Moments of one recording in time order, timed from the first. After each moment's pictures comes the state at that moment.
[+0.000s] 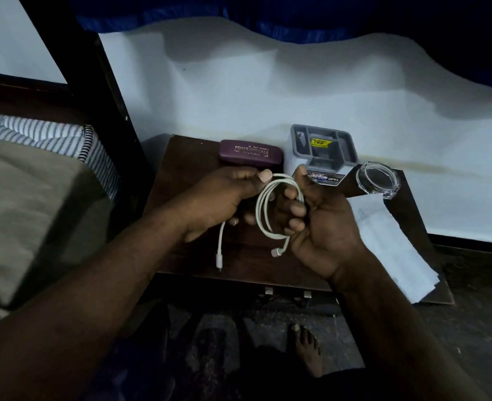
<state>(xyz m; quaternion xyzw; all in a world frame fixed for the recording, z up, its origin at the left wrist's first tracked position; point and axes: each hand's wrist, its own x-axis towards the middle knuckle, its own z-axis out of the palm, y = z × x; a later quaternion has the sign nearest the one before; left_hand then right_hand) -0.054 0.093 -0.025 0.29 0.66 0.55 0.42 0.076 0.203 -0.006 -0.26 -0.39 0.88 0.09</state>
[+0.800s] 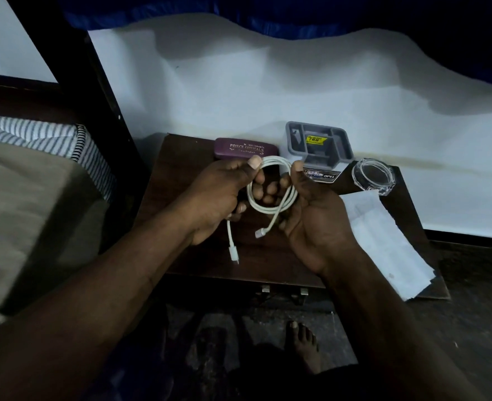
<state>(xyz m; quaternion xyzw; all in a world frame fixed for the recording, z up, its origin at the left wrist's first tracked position) -0.040 0.102 -0.016 0.19 0.62 0.64 0.41 0.074 0.198 -0.007 -0.31 -0.45 0.82 0.18</state>
